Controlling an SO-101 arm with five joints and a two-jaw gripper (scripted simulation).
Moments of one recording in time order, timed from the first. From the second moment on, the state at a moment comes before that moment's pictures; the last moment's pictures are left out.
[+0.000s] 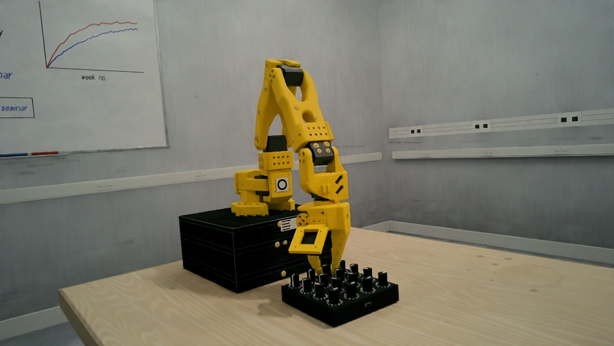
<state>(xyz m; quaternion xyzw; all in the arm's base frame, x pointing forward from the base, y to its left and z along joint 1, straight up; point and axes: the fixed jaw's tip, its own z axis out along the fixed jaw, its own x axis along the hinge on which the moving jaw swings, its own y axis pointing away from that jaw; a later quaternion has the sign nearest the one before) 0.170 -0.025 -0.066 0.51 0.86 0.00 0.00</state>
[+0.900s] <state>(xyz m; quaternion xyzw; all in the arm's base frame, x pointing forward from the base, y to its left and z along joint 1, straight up) 0.168 -0.025 -0.066 0.51 0.86 0.00 0.00</state>
